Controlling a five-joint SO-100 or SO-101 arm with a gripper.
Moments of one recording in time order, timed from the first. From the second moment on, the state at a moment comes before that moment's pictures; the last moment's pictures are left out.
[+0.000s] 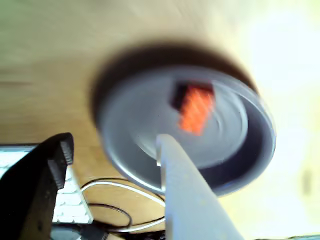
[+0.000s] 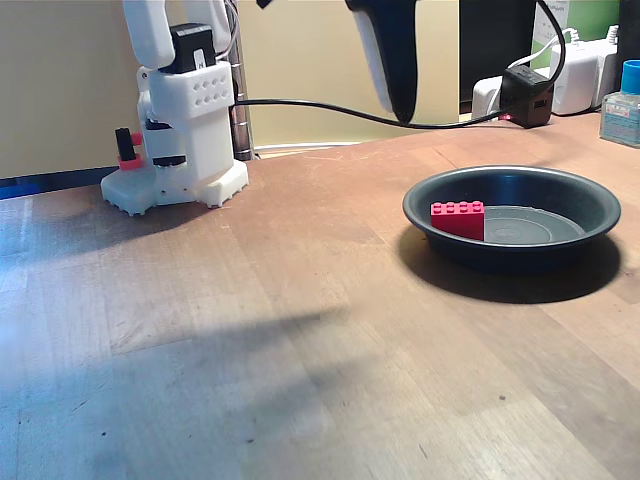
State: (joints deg) arm -40.5 98.5 80.9 99.6 38.7
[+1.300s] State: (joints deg) arm -2.6 155.6 160.8 64.2 -6.4
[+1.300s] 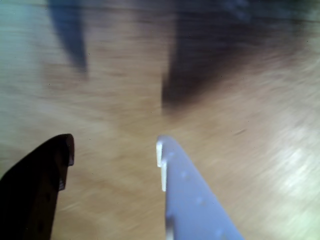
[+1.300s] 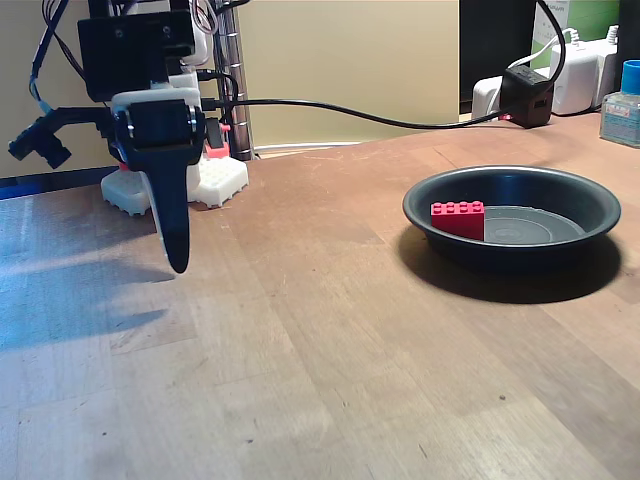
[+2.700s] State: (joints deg) arm -2.6 173.3 177.8 61.6 -6.4
